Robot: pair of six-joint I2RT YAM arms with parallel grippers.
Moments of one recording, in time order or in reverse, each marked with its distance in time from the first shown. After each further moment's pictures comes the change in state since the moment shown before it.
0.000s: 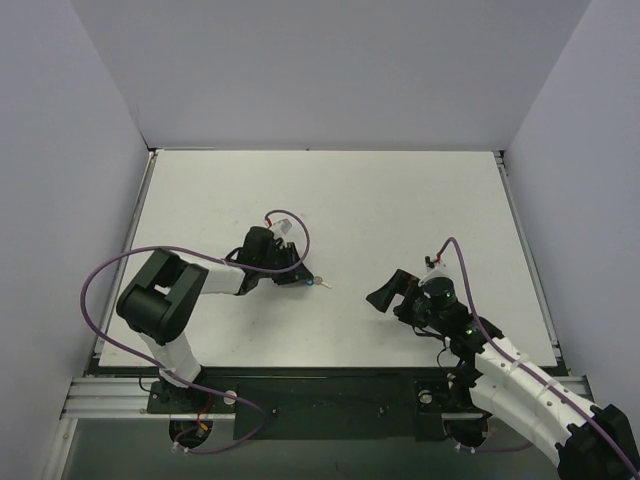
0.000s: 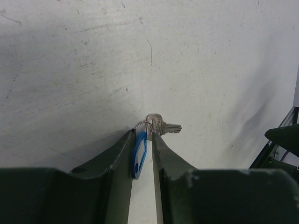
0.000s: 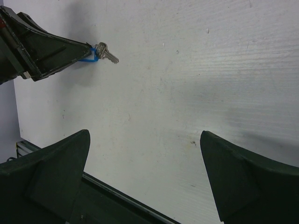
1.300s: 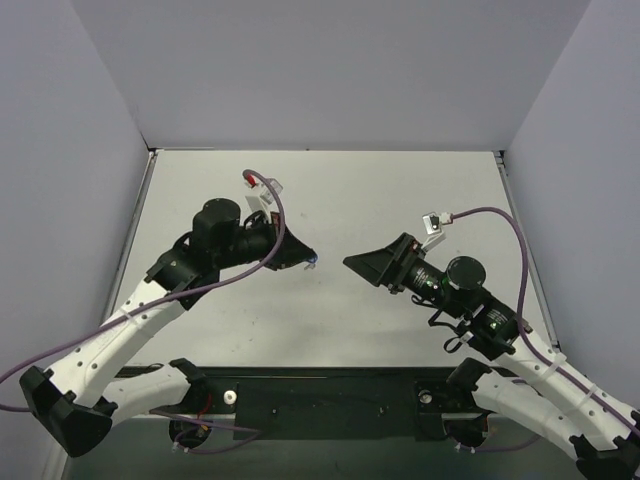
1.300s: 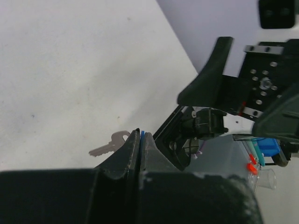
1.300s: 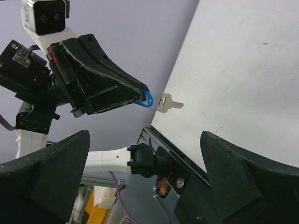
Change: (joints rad) left arm -0.171 -0.677 0.359 -0.716 -0.049 0.060; right arm 0.199 -0.035 0.393 0.100 -0.071 0.140
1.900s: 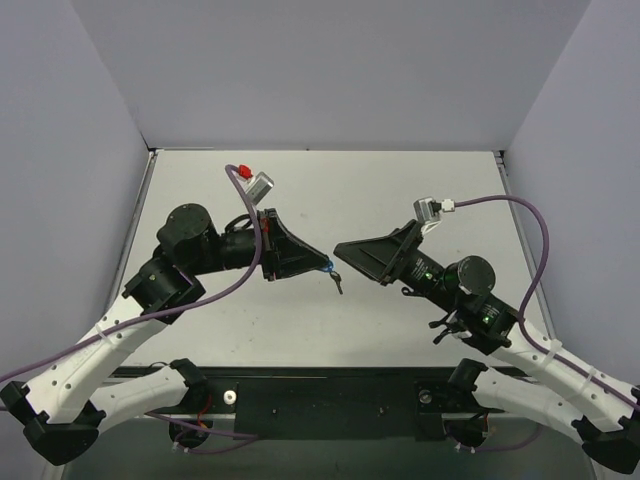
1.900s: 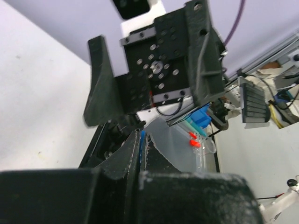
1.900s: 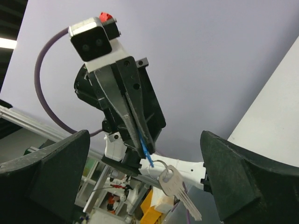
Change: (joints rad) left arm -0.103 -0.111 0.091 0.188 0.243 -0.114; right arm 0.129 0.082 0.100 0.325 0.000 0.168
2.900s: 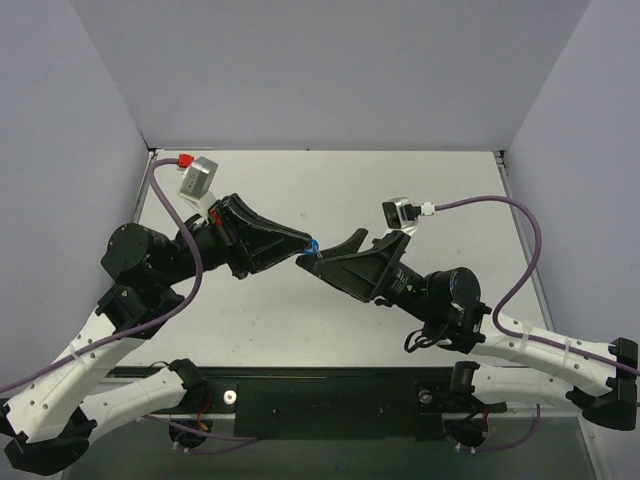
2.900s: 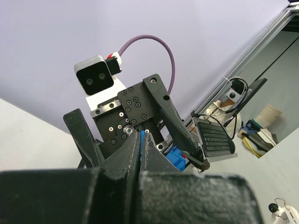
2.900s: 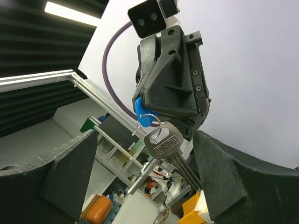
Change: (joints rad) left arm -0.037 -0.089 0.044 0.279 -0.100 -0.185; right arm 0.295 0.187 0.089 0.392 0.073 -0.004
